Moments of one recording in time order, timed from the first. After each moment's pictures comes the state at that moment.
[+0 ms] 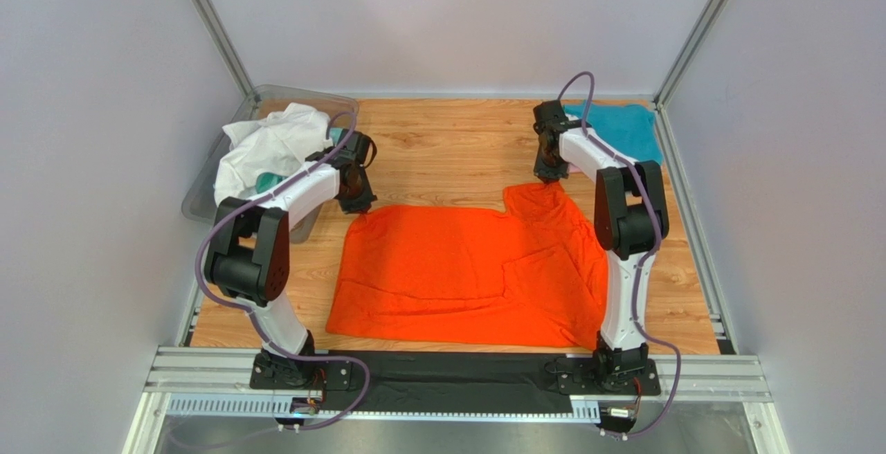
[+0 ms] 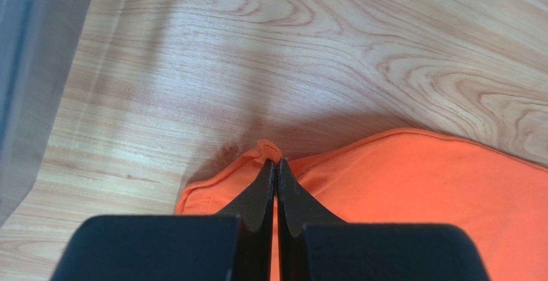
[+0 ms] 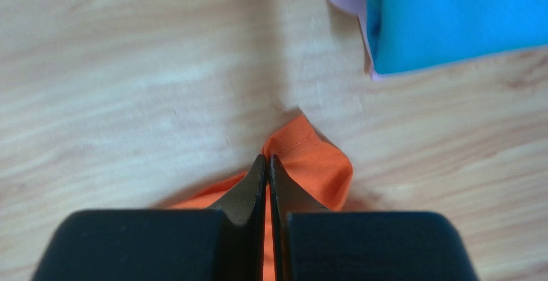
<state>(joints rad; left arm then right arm) -0.28 1.74 1.18 -0.59 -0.15 -0.59 0.20 2.17 1.68 -0.67 0.26 0.45</state>
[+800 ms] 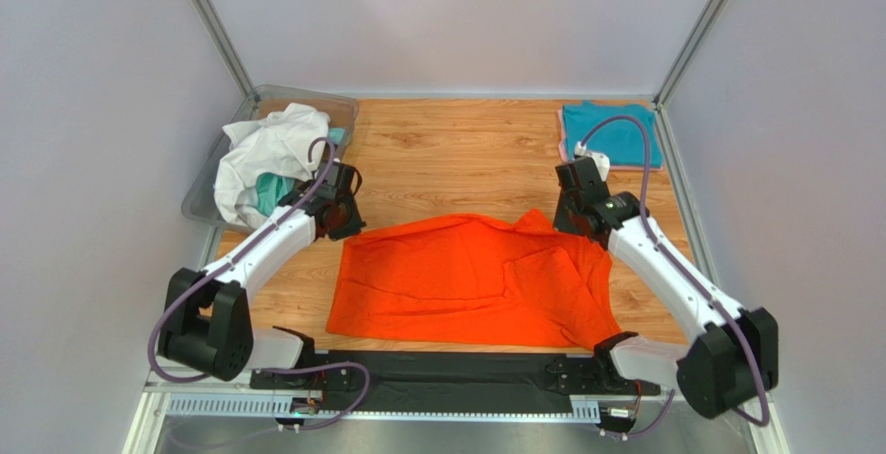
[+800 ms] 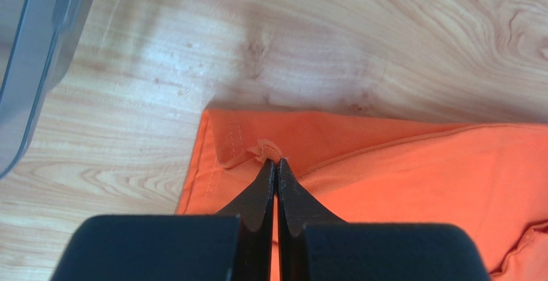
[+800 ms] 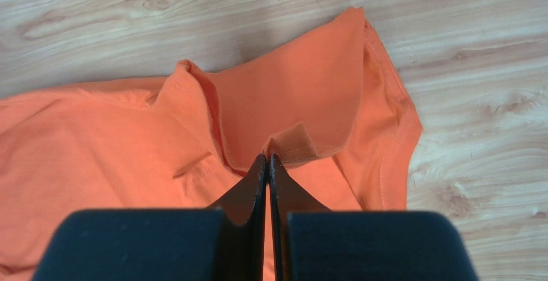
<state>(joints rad) -0.32 1.35 0.90 -0.58 -0.15 -0.62 0.38 1.24 0.98 -0.71 0.31 0.52</state>
